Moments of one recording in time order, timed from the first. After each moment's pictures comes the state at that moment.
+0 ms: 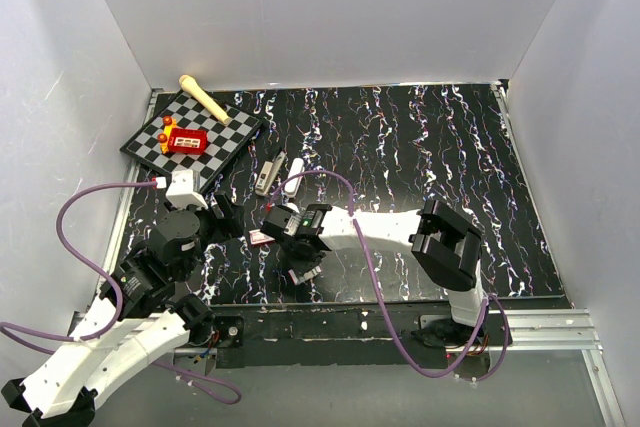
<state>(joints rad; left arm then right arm) -0.74 0.49 0.78 -0.67 -0.52 -0.51 1.24 1.94 1.43 -0.77 0.07 0.63</state>
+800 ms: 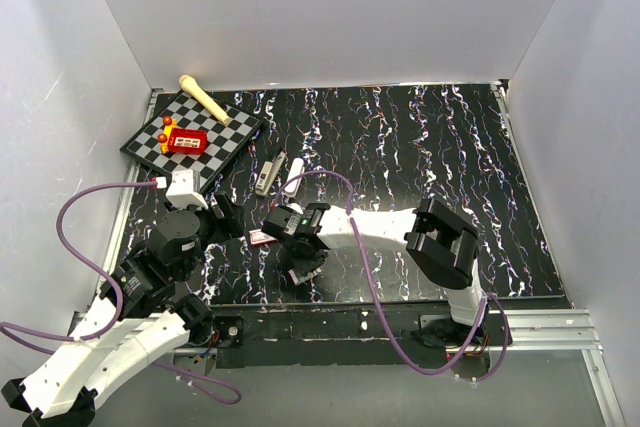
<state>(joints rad) -0.74 0.49 0.78 -0.67 -0.52 -0.51 1.23 1.96 1.43 -0.80 0.09 0.66</state>
